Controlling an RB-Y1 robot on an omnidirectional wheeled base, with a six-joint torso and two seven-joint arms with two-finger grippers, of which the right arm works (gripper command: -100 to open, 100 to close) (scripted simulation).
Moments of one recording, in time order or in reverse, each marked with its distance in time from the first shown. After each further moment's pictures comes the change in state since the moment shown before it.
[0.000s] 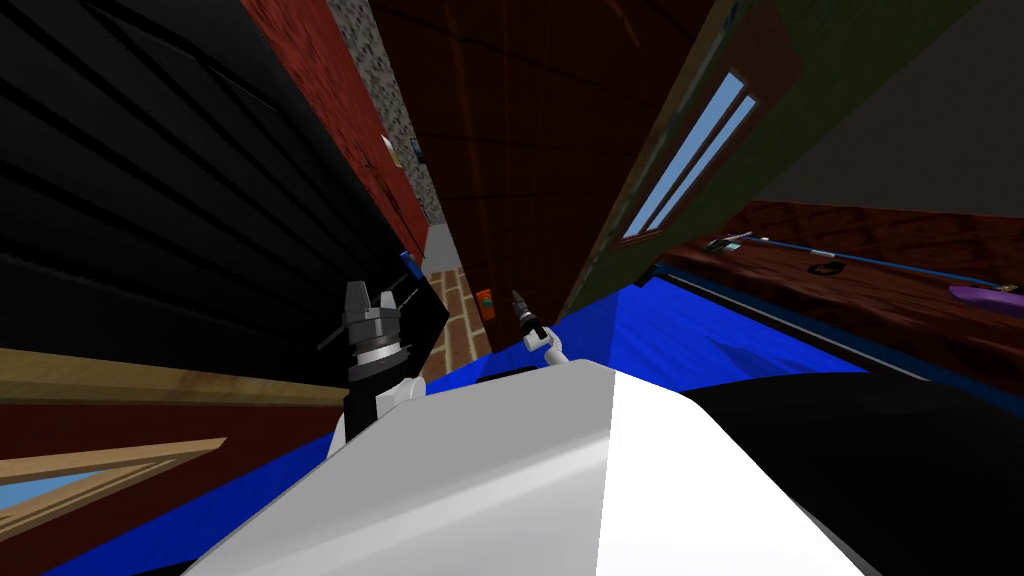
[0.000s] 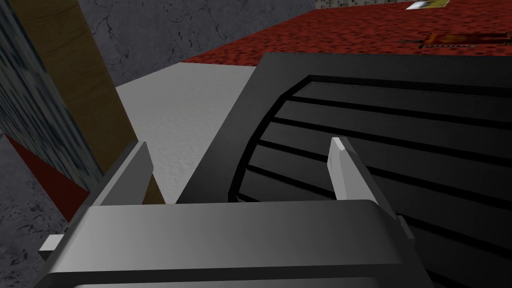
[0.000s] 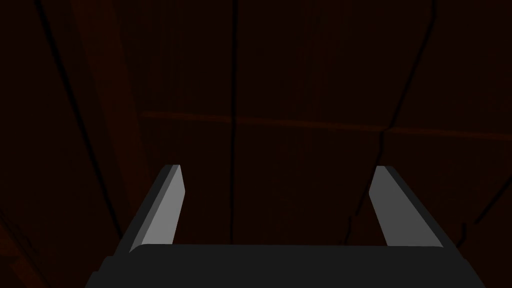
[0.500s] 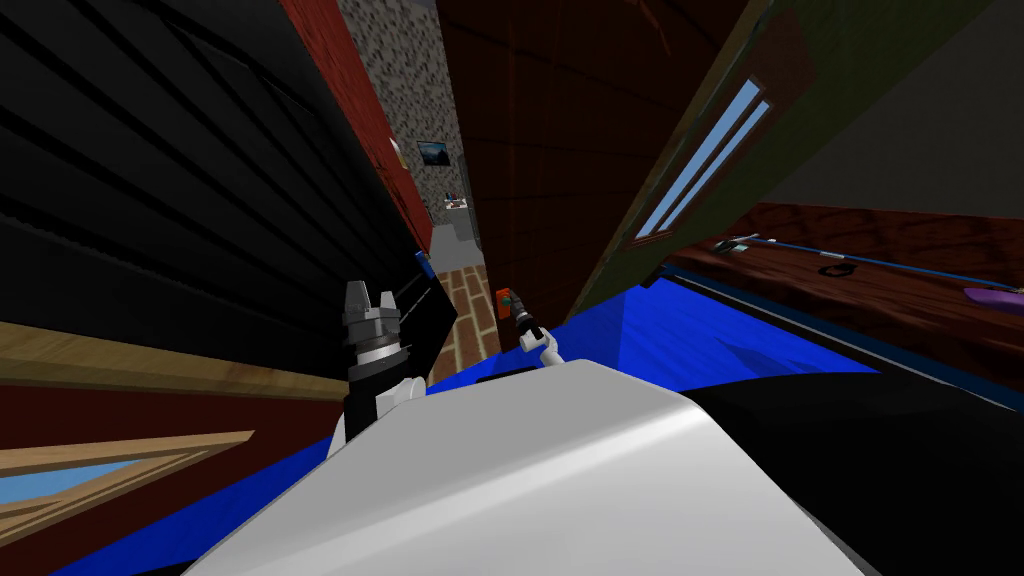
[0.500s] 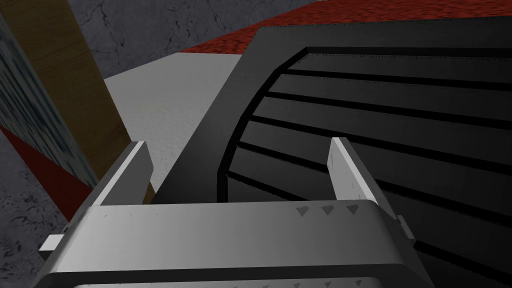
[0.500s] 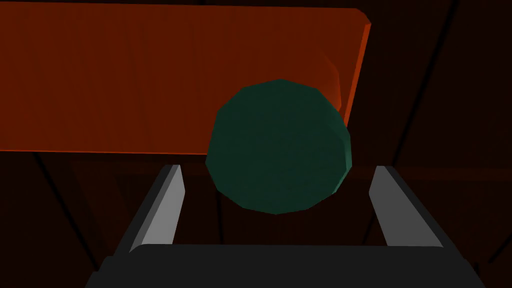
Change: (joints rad) arm -0.003 0.048 -0.002 0.003 0.000 0.001 0.000
